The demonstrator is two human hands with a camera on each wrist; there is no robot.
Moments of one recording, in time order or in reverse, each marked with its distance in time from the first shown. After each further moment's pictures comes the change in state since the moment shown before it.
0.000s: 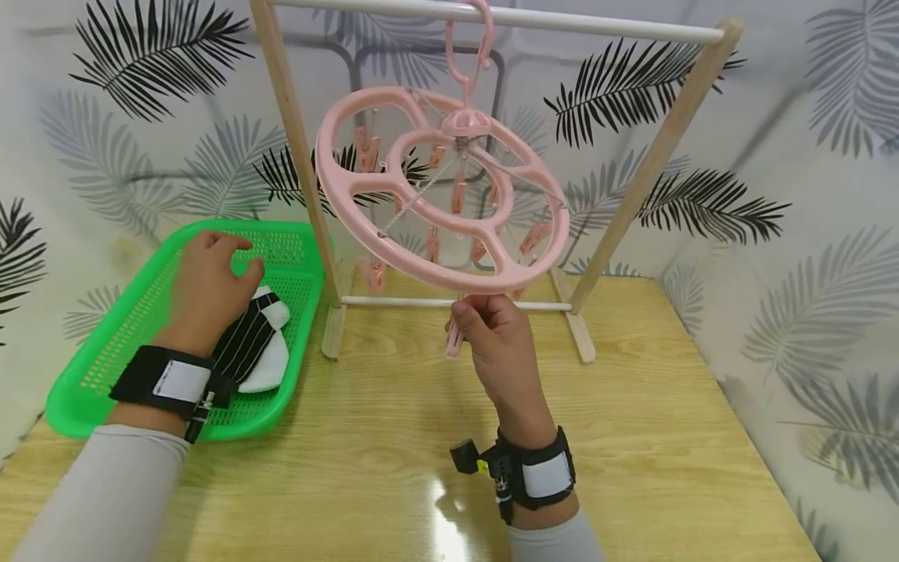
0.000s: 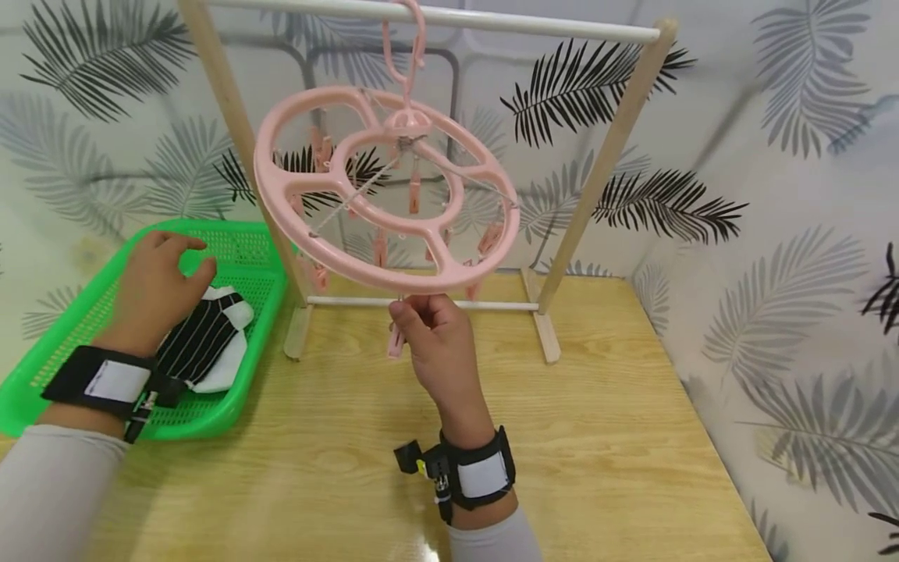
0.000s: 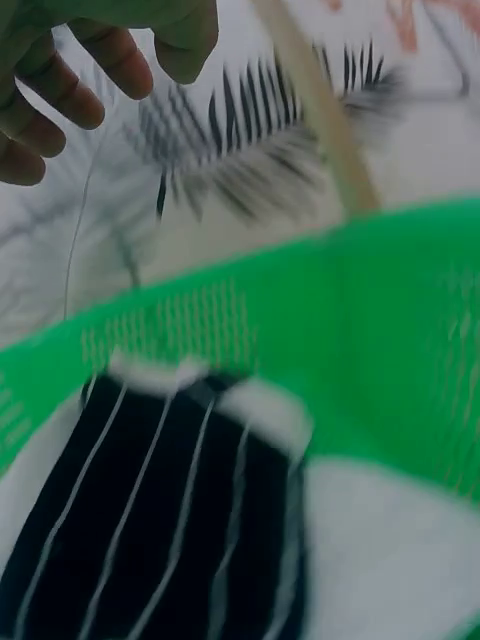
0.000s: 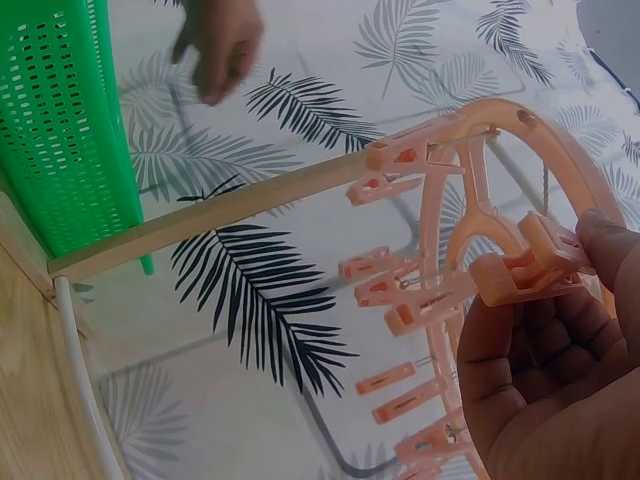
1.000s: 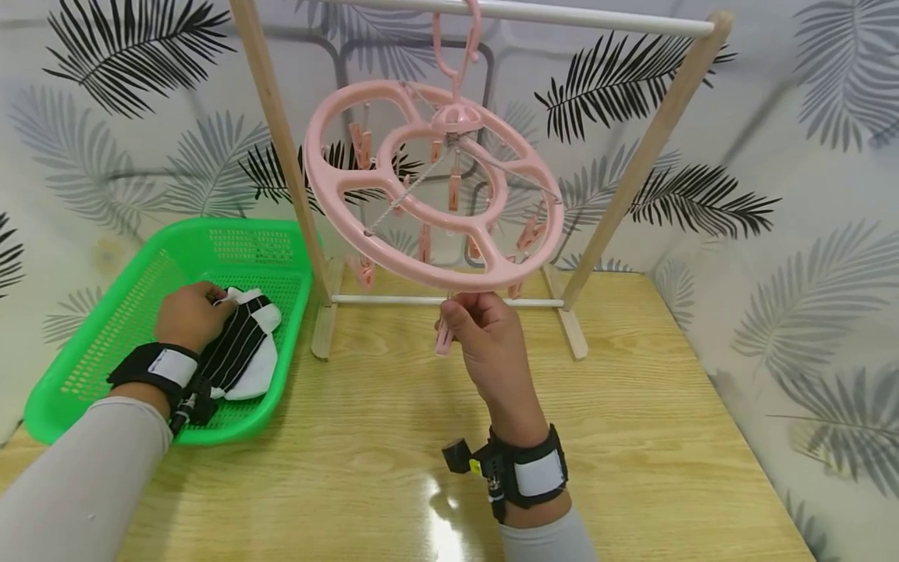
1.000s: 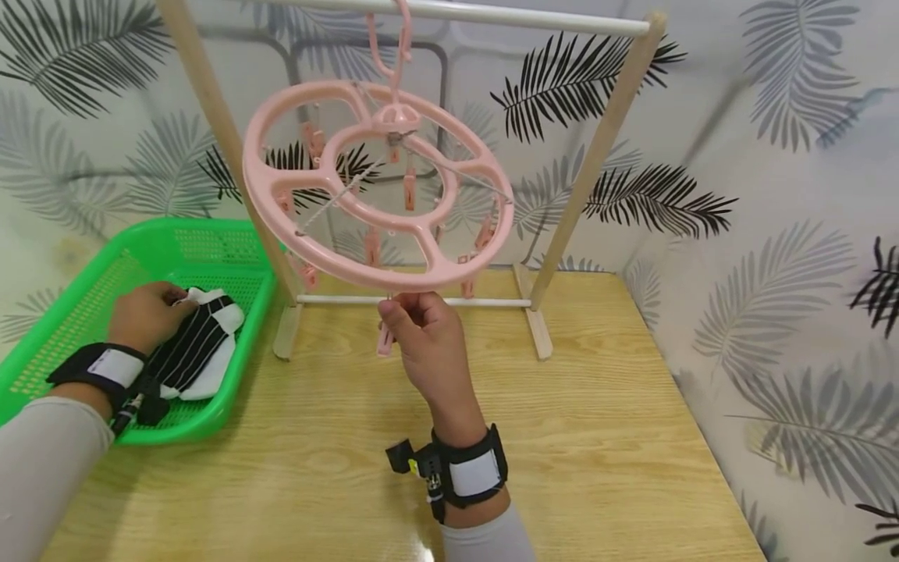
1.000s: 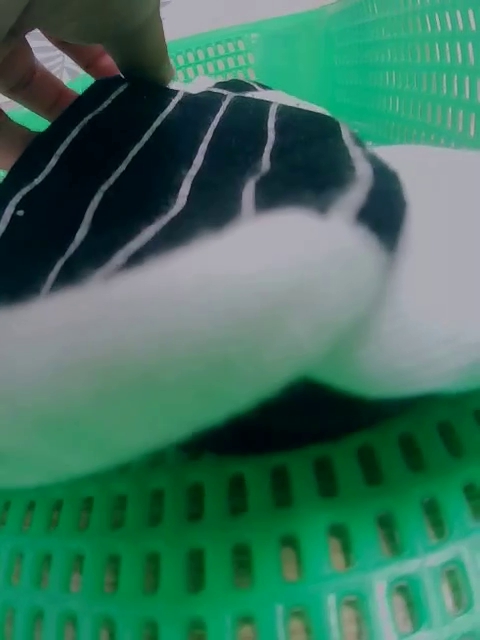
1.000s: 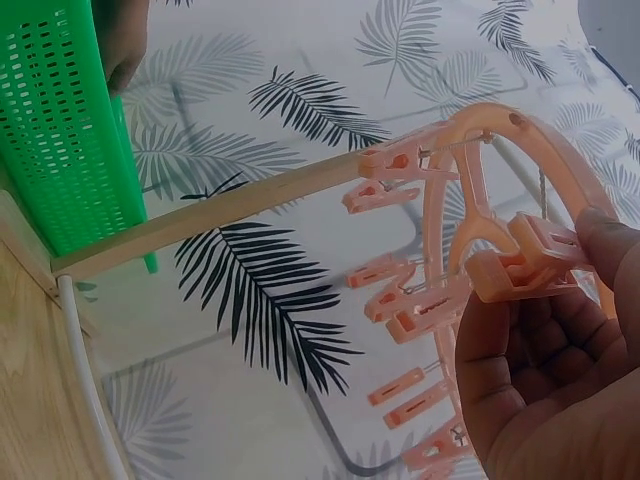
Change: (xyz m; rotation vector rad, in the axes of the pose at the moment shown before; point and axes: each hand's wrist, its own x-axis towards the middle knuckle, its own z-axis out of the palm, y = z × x) left_hand -0.028 -0.074 0.030 0.141 -0.262 -0.291; right_hand 0.000 -0.001 0.001 0.003 0.009 0.052
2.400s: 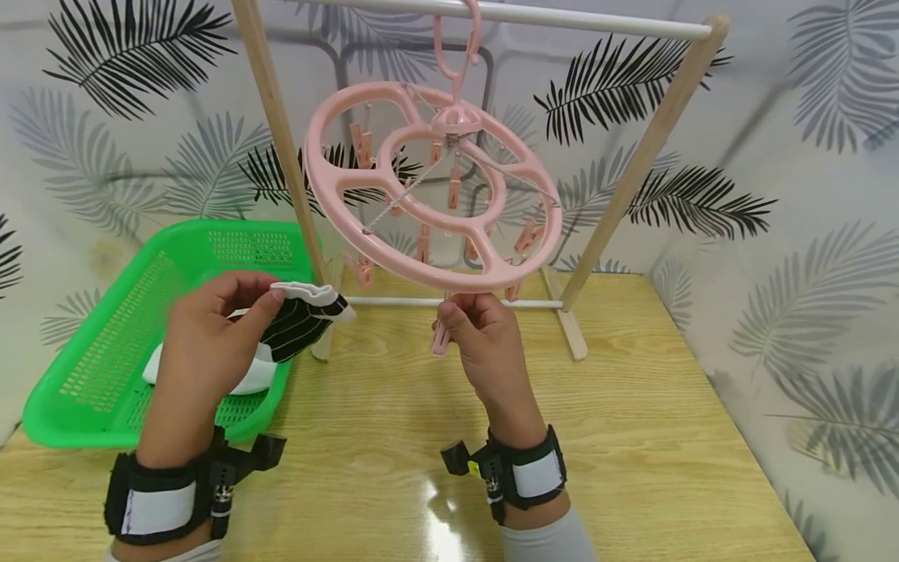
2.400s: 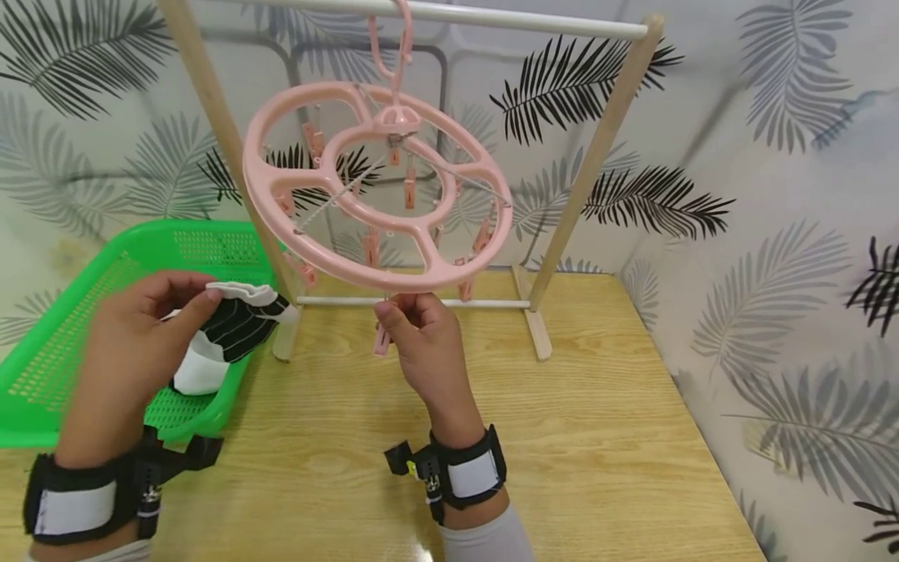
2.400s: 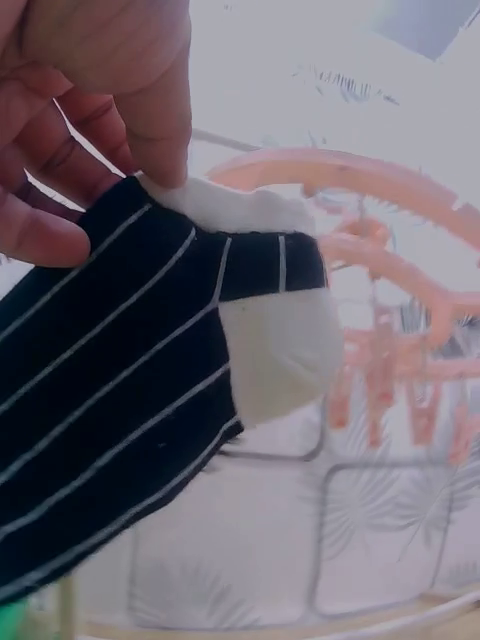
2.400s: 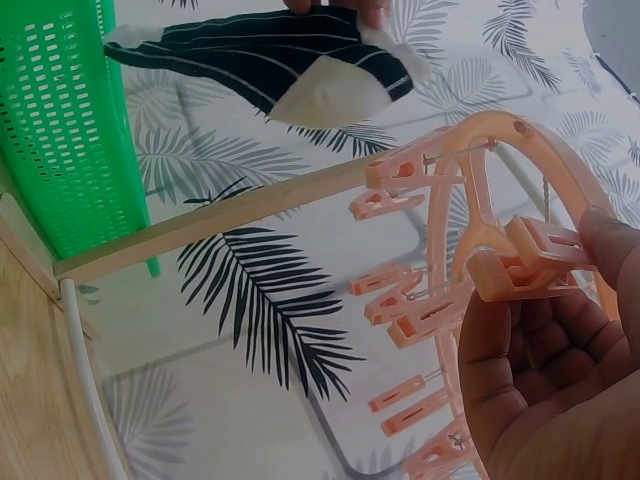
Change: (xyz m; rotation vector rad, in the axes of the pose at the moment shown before) left_hand -0.092 0.156 -0.081 -0.482 0.091 0.069; right_hand 0.000 0.002 0.002 0.016 -0.016 -0.020
